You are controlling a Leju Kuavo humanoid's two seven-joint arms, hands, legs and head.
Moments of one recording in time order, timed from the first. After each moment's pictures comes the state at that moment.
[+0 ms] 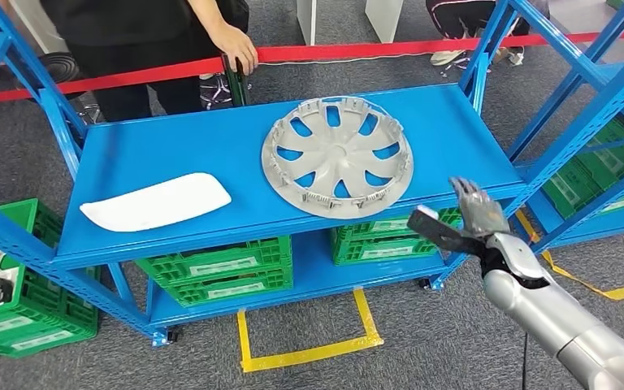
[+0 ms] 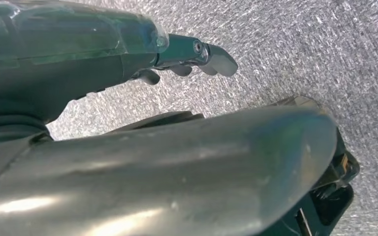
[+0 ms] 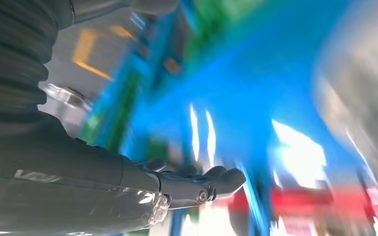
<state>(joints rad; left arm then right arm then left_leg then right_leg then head) -0.13 -0.03 -1.11 -0.22 0.69 0.32 -0.03 -0.50 -0.63 0.65 -1.18 0.58 -0.21 0.44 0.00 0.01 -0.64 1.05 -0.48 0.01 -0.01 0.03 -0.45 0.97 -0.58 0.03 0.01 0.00</state>
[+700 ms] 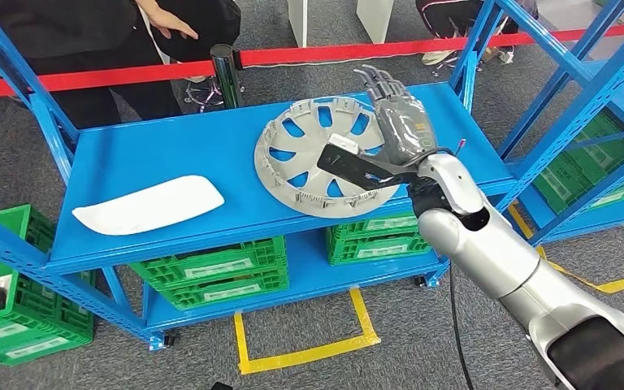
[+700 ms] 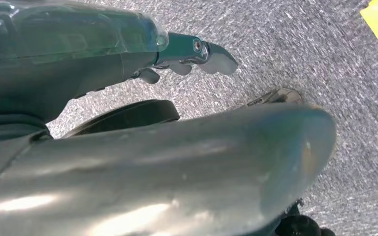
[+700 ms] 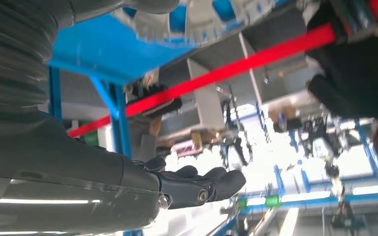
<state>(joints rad) -0.18 -0.04 -1.14 -0.22 0.62 0.28 0.02 -0.80 -0.40 0.73 -1.39 0.66 -0.12 0.41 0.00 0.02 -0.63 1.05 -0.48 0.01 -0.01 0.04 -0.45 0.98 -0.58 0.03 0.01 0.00</state>
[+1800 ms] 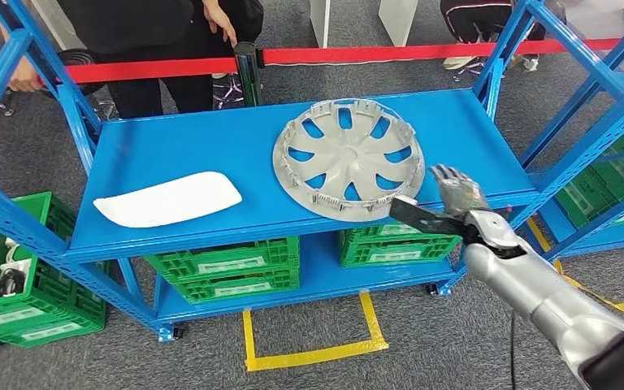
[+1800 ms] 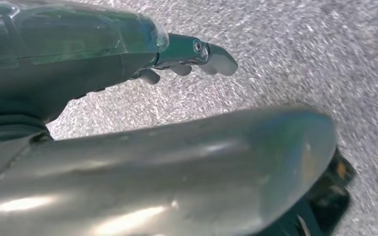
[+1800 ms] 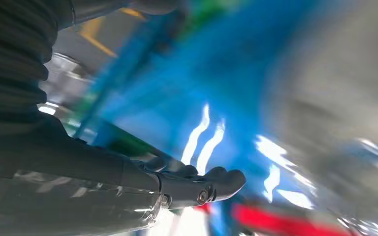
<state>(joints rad) -0.15 -0.01 -1.17 -0.22 0.65 0.30 -0.02 -0.67 -0.58 0.81 -0.93 0.58 -0.11 0.41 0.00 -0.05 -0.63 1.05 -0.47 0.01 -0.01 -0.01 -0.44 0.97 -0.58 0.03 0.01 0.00</state>
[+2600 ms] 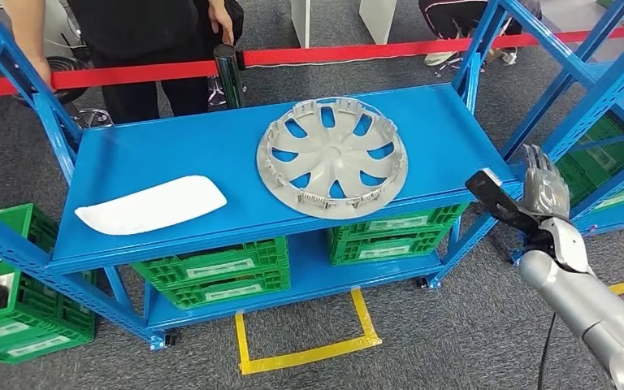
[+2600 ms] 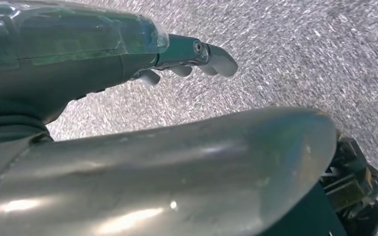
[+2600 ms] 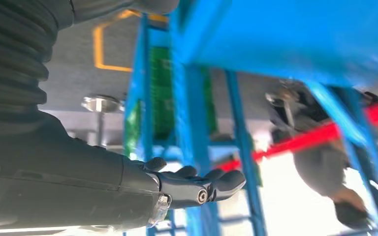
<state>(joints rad) -0.13 0.01 -1.16 -0.21 0.64 0.31 -0.02 -0.53 -0.69 0.56 -1.00 0.45 -0.47 0.36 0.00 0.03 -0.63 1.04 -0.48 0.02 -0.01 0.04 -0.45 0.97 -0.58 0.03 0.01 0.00</state>
